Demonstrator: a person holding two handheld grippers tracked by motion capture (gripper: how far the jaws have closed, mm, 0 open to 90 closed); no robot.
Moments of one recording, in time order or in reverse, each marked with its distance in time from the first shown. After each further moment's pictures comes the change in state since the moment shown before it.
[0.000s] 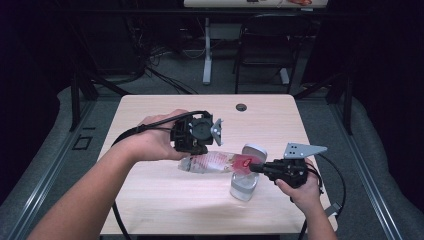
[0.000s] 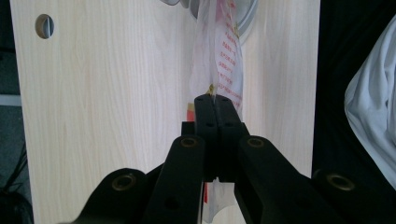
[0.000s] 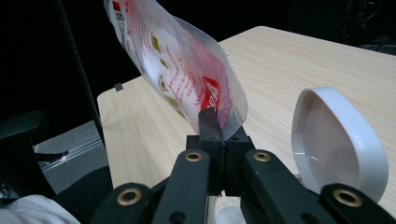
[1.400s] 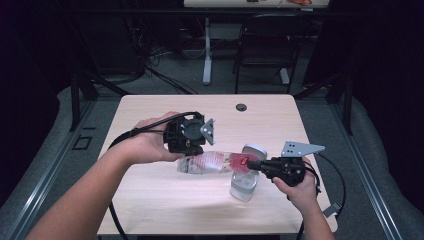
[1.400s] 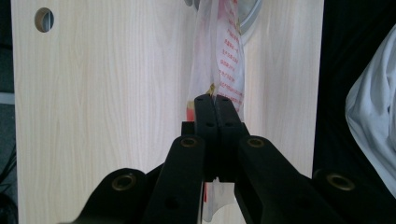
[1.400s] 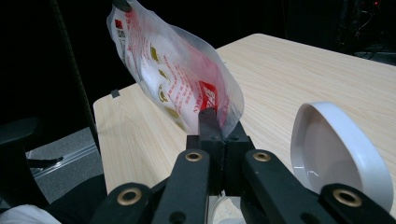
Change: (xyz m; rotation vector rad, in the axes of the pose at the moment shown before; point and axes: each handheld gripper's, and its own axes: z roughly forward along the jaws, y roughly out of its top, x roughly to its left) left arm 0.001 -0.018 0.006 -0.035 -0.006 -0.041; right arm 0.001 0.004 0.006 -0.020 -0.014 -0.012
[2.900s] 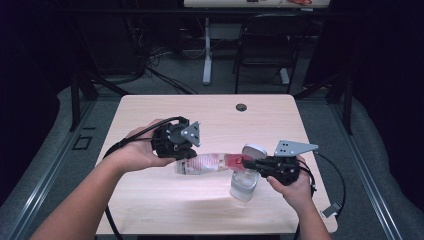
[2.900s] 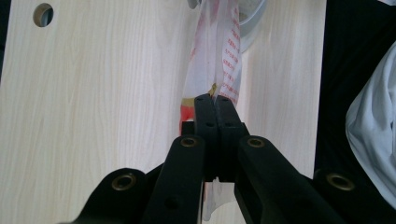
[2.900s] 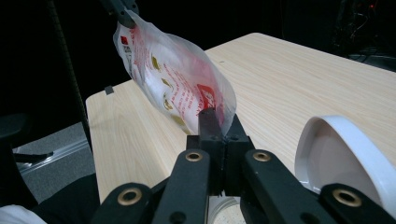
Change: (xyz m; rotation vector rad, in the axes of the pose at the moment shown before) left arm -0.001 -0.035 0.014 -0.106 -0.001 -0.063; right arm 0.006 0.006 0.011 0.015 -0.021 -0.034
